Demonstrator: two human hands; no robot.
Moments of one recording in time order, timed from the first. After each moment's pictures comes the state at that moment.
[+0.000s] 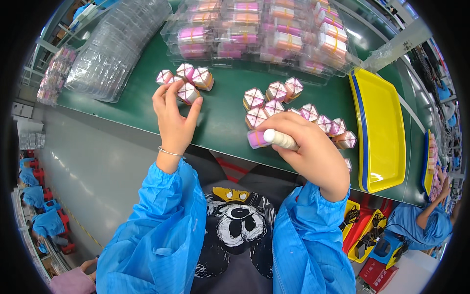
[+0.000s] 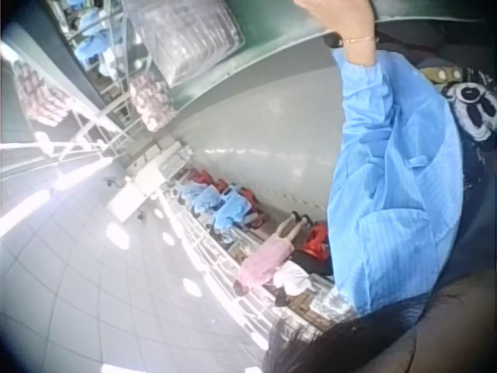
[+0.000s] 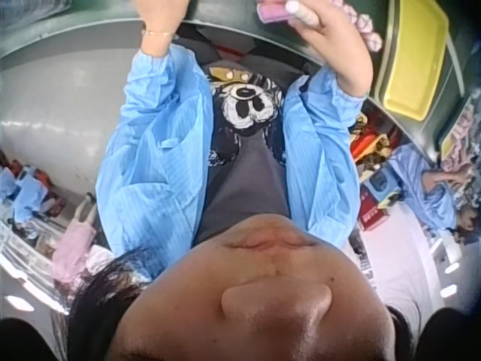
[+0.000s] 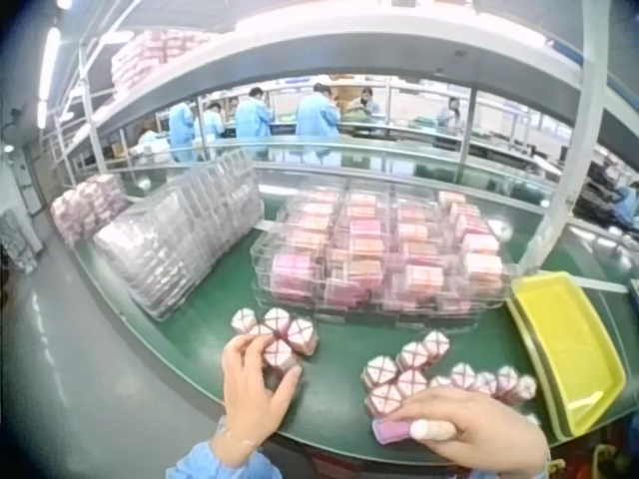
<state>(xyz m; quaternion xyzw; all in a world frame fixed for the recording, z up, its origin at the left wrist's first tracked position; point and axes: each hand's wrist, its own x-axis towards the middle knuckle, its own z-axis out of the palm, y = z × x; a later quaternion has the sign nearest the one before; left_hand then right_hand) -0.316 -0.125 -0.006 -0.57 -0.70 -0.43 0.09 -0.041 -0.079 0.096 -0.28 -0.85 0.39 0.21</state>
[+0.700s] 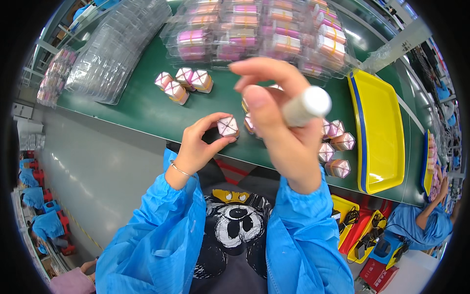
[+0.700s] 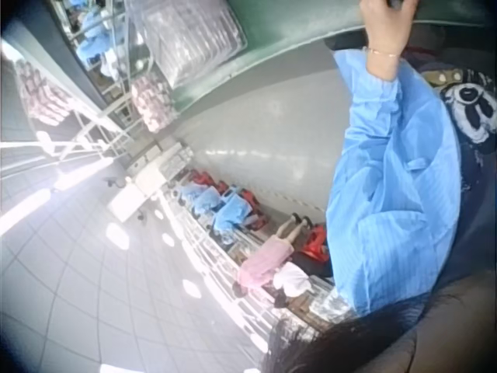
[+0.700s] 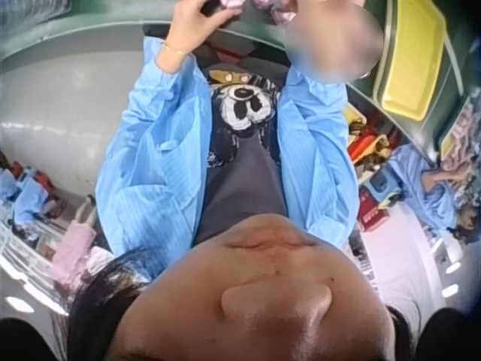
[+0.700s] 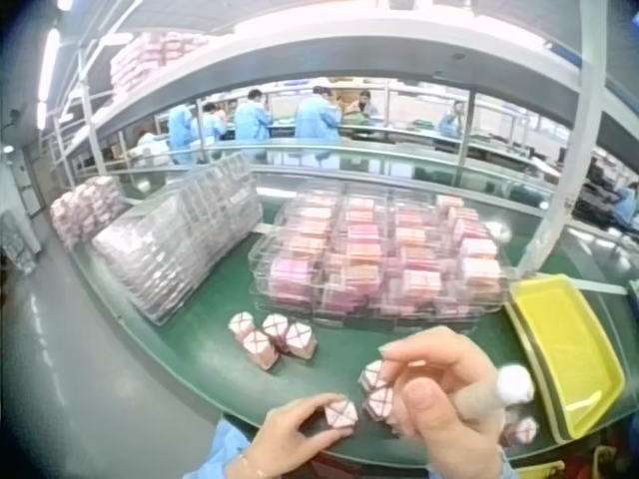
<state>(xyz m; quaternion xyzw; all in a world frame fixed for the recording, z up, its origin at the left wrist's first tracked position) -0.280 -0.147 -0.003 -0.63 -0.54 -0.48 -0.28 -0.103 -0.090 0.117 -0.19 -0.61 0.56 0.53</state>
